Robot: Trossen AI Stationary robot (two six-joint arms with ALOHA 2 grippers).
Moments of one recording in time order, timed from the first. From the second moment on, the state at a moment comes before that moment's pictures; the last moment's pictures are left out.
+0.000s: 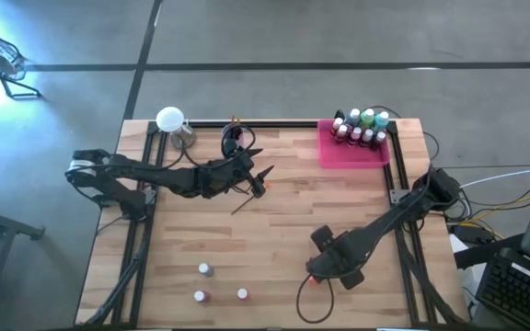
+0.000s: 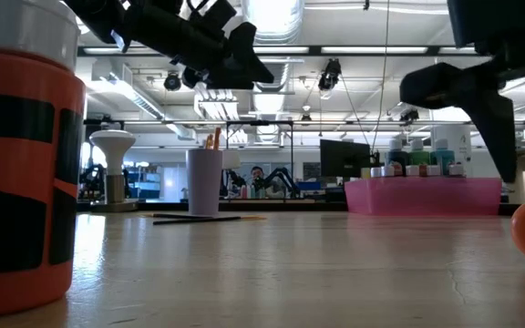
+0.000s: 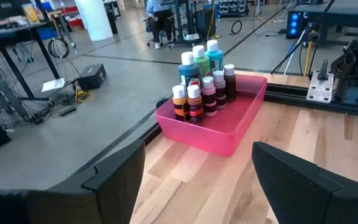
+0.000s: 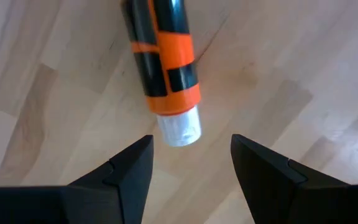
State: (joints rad) left arm 0.04 1.45 0.83 0.46 -0.57 0.01; right arm 0.55 1.80 1.24 -0.99 0.01 0.03
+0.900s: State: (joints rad) left arm 0.04 1.45 0.83 0.42 -0.57 -0.03; right arm 0.56 1.80 1.05 -0.75 -0.01 0.05
